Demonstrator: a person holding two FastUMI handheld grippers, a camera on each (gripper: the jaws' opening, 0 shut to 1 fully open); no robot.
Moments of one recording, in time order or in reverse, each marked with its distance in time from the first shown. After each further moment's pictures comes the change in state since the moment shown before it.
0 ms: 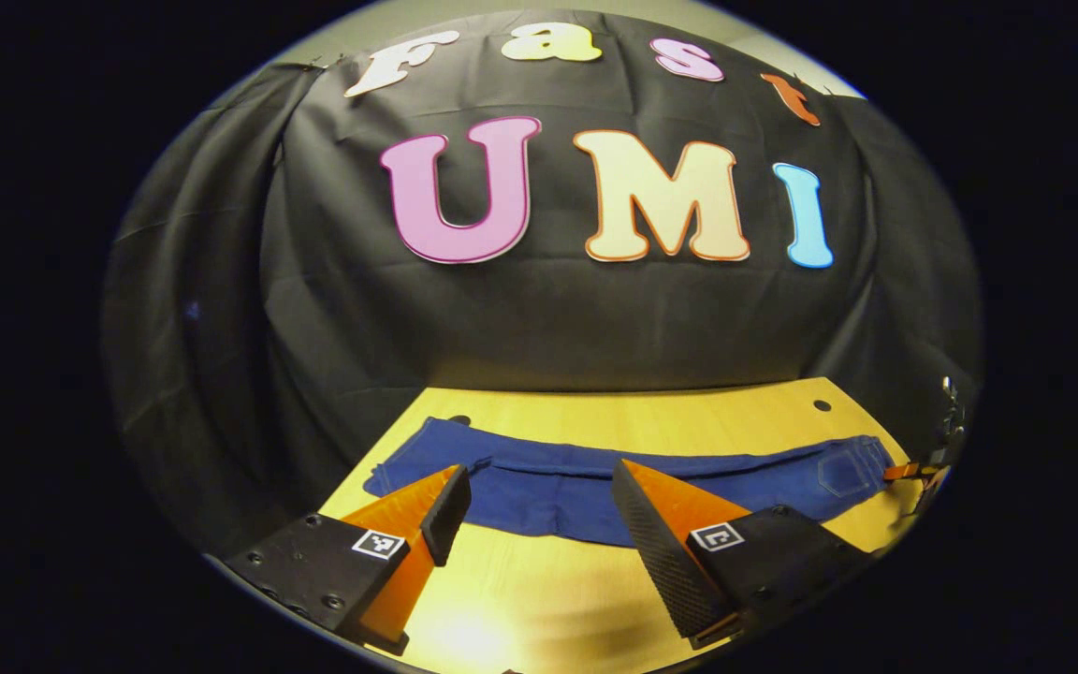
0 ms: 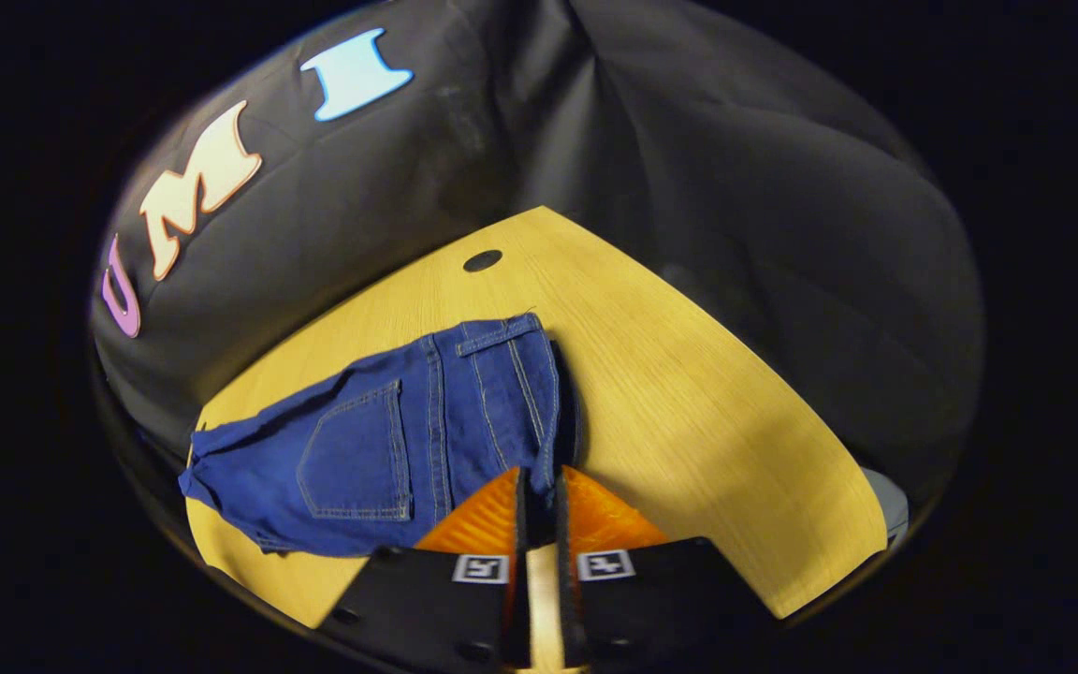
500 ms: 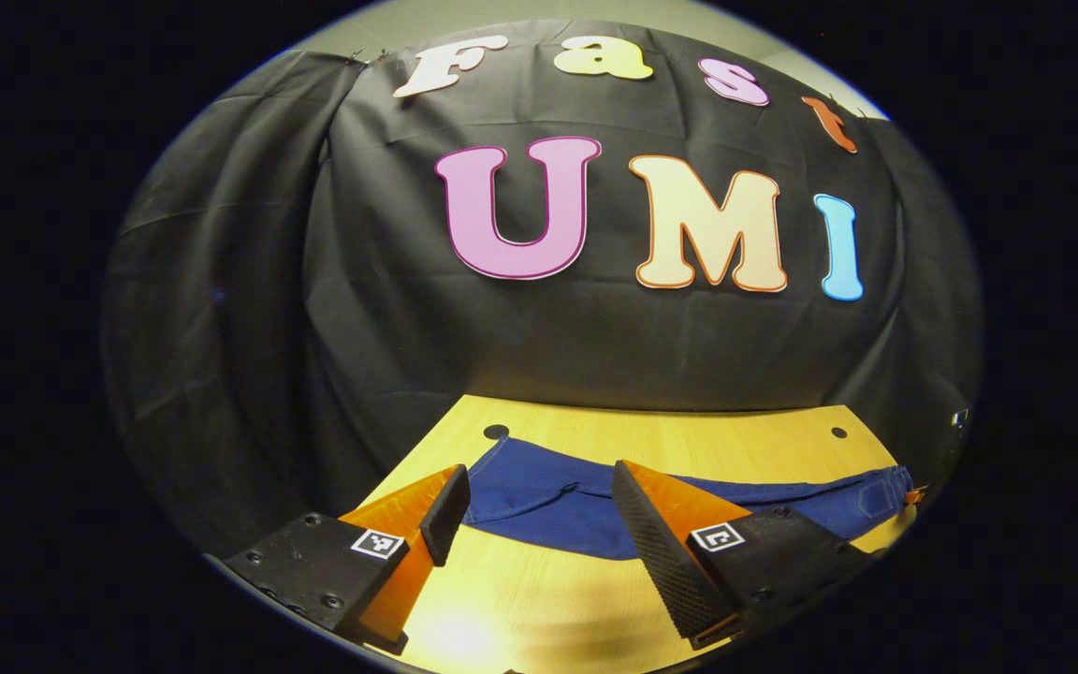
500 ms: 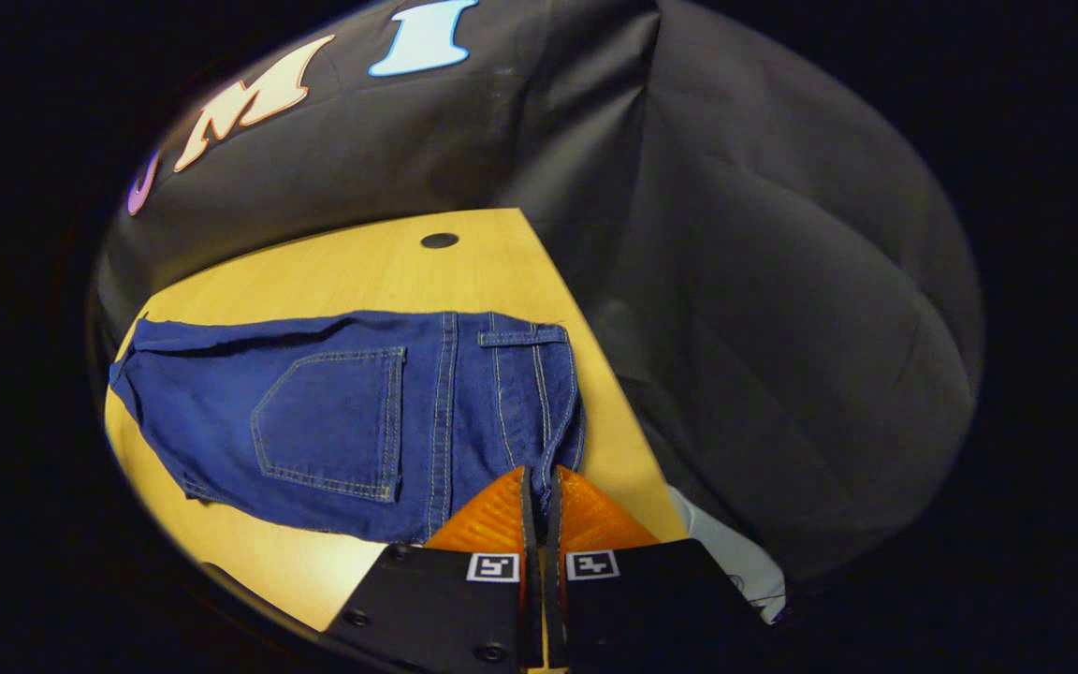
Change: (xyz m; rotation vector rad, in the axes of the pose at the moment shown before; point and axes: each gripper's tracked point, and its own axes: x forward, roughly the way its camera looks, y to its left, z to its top) left arm -0.022 0.035 -0.001 -0.080 -0.015 0.034; right arm -0.029 0.002 0.035 -0.295 -0.058 -0.196
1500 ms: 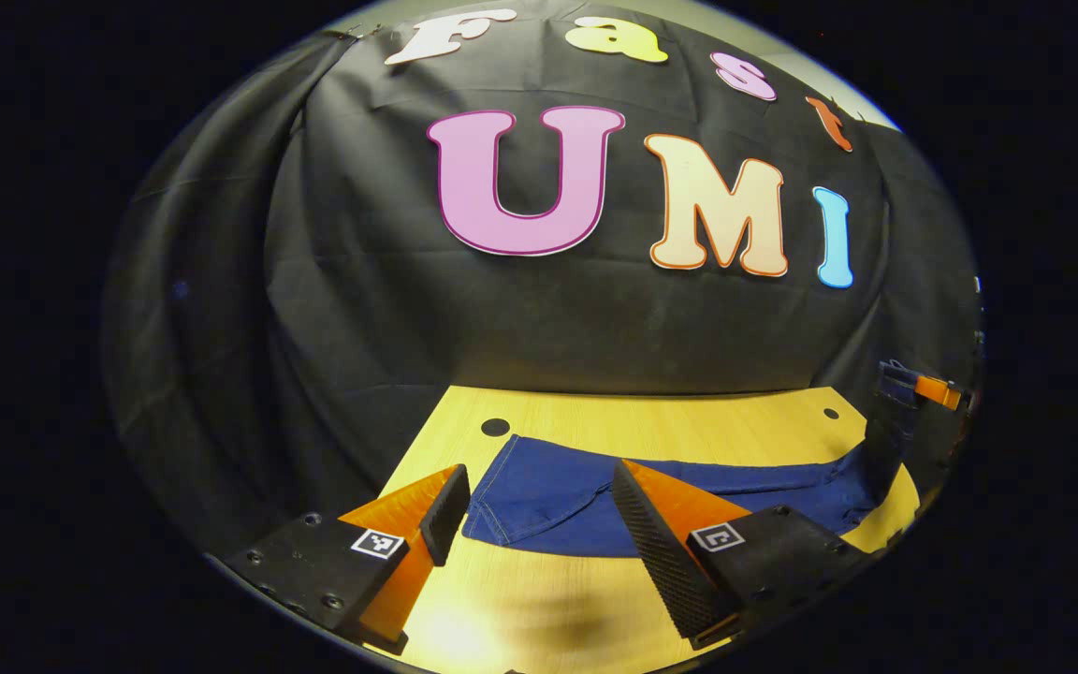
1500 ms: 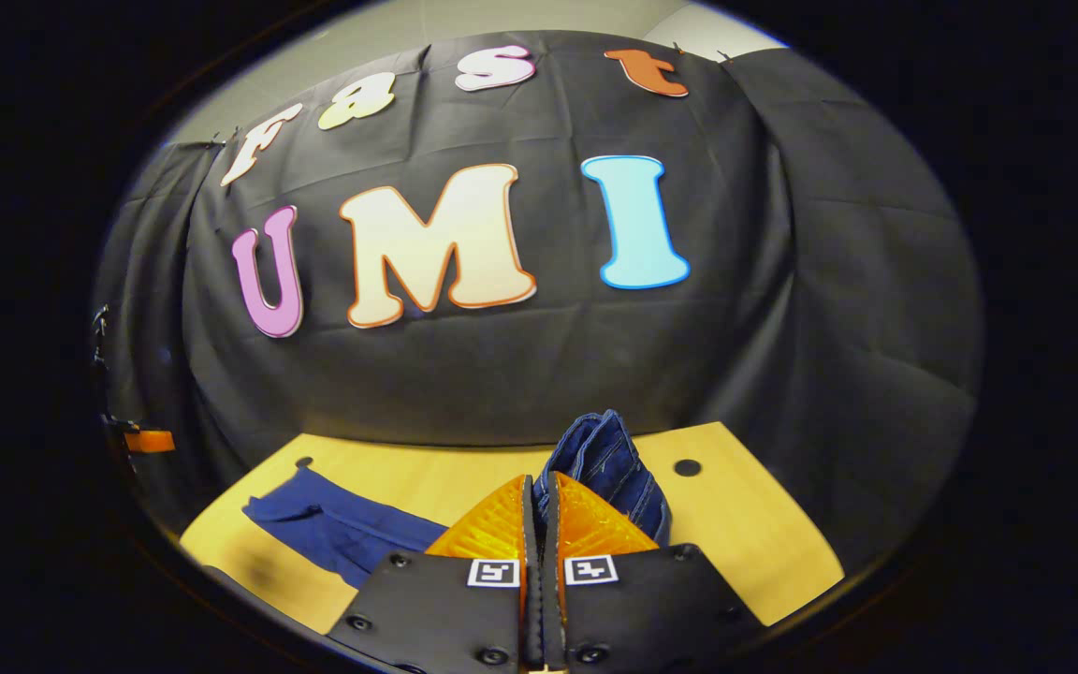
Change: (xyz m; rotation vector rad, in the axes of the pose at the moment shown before) left arm 0.066 0.064 -0.006 0.018 0.074 -0.157; right arm -0.215 0.315 0.191 0.072 -0.475 0.389
